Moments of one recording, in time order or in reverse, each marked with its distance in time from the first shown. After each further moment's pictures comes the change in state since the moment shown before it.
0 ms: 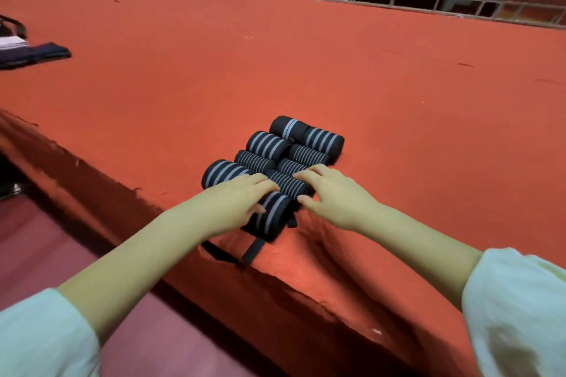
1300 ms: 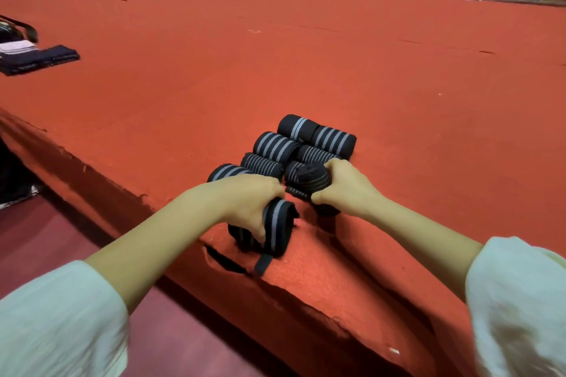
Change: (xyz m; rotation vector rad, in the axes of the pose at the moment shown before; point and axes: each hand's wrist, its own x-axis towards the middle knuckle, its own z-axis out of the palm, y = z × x) left_hand 0.028 -0.005 -0.020 0.073 -0.236 0.025; right_hand 0.035 0.020 0.011 0.514 0.073 0.245
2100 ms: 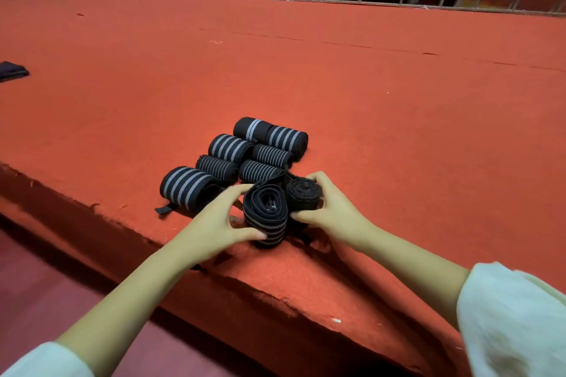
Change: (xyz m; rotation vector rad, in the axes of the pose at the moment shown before) left_hand 0.001 0.039 0.074 -0.845 0.494 -0.024; right_hand -0.070 0.066 -0.004 0.491 0.031 -0.115
